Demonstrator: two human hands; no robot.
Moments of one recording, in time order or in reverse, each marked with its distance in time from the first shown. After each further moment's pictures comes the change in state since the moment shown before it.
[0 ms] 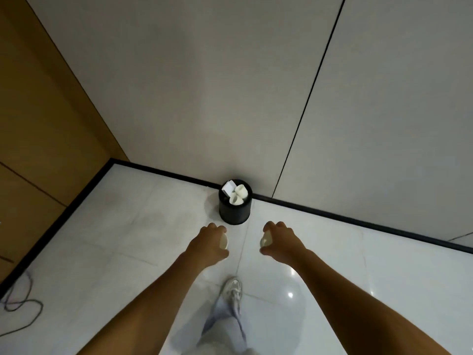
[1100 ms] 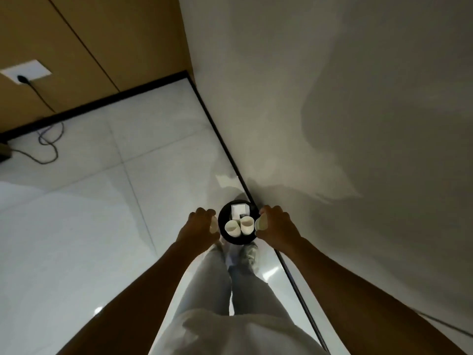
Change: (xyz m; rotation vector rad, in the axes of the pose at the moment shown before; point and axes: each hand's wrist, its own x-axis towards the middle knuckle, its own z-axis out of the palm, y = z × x) left_hand 0.383 0.012 -0.101 -0.604 0.235 -0.776; right_hand 0.517 -0.074 -0.173 -0.488 -0.462 -0.537
